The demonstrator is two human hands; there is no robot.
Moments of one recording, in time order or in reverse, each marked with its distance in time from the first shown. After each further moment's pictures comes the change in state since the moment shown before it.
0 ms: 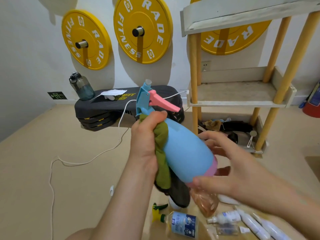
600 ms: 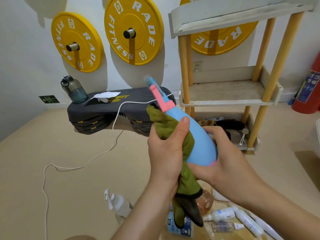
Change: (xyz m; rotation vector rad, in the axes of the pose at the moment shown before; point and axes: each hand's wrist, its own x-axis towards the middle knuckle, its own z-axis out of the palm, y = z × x) left_hand -0.031 -0.040 0.033 0.214 0.079 0.163; right_hand 0.007 0.009 0.009 0.030 0.282 -0.039
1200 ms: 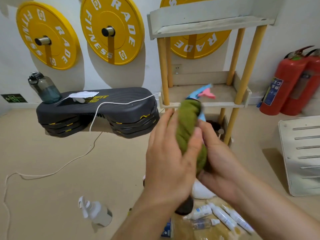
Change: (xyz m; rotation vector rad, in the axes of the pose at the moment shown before) left_hand -0.023 -0.004 0.017 0.734 -0.241 0.598; right_hand 0.012 -0.014 -0.013 1.085 0.094 0.534
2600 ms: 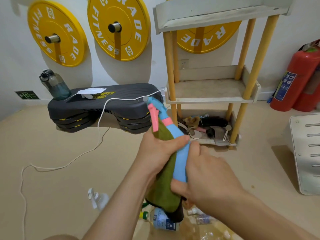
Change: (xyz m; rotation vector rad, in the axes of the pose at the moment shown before) left_hand 0.013 -0.030 -0.013 -0.469 -0.155 -0.642; right_hand -0.023 0.026 0.008 -2.080 0.076 -0.290
